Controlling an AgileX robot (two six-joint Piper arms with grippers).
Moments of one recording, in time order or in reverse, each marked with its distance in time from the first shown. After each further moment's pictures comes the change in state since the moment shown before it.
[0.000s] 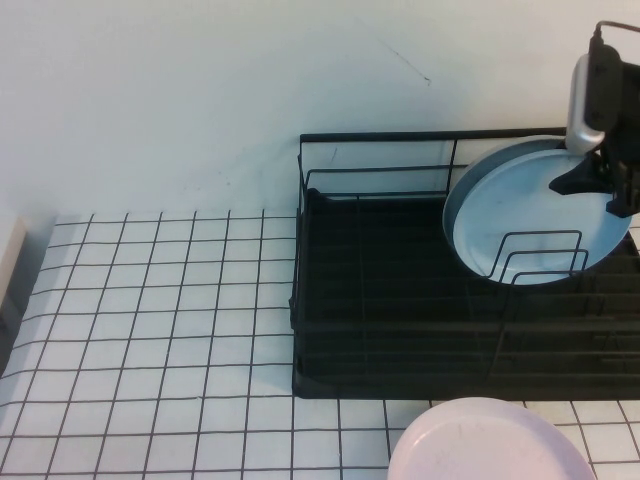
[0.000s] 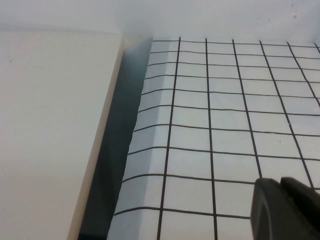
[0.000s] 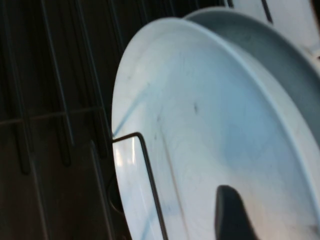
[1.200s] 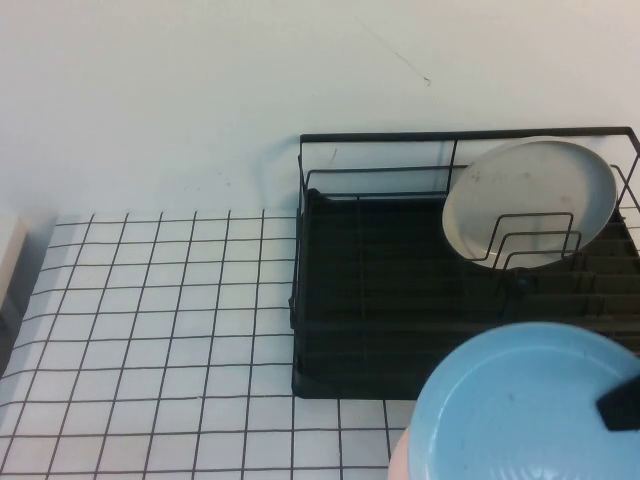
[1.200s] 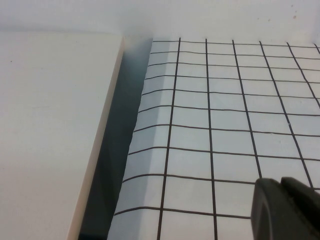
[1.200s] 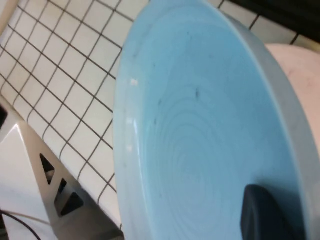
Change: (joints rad) right arm 0.000 -0.695 0.742 0.149 0.340 0.932; left arm 0.000 0.000 0.000 0.000 0.000 0.000
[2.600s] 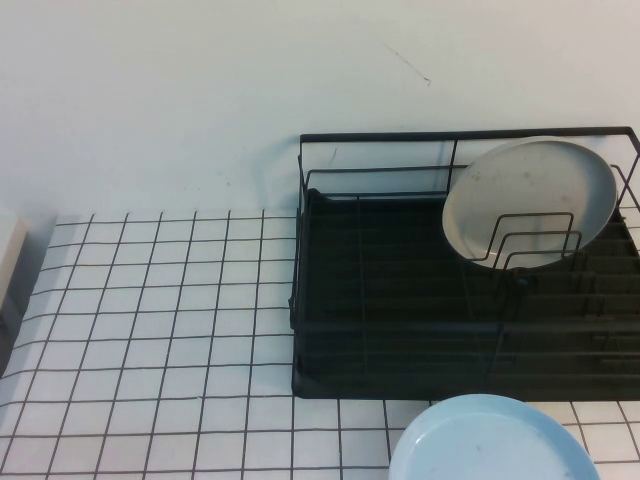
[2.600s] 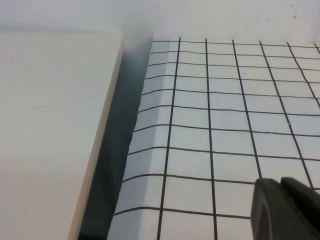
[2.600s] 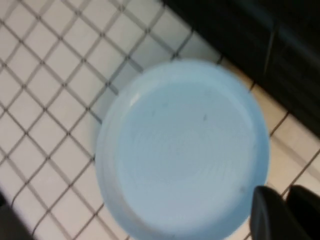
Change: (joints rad) right arm 0.000 -0.026 -0.083 -0.169 -0.024 -0.073; left arm 0.000 0.000 0.000 0.000 0.000 0.000
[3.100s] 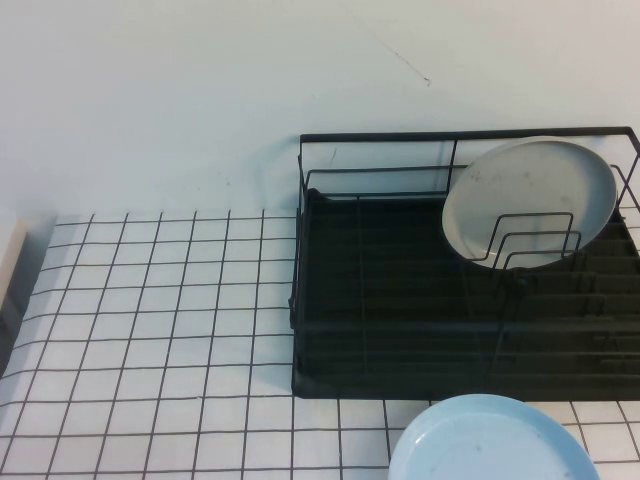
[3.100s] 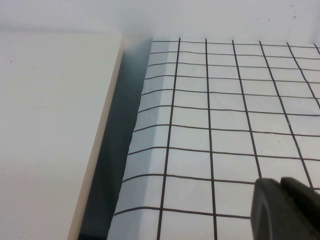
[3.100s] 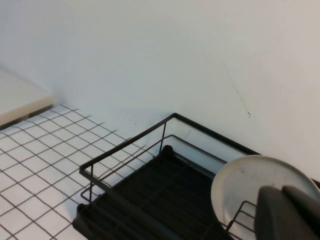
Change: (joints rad) right arm 0.000 -0.778 0.306 0.290 -0.503 -0.190; left arm 0.000 0.000 0.000 0.000 0.000 0.000
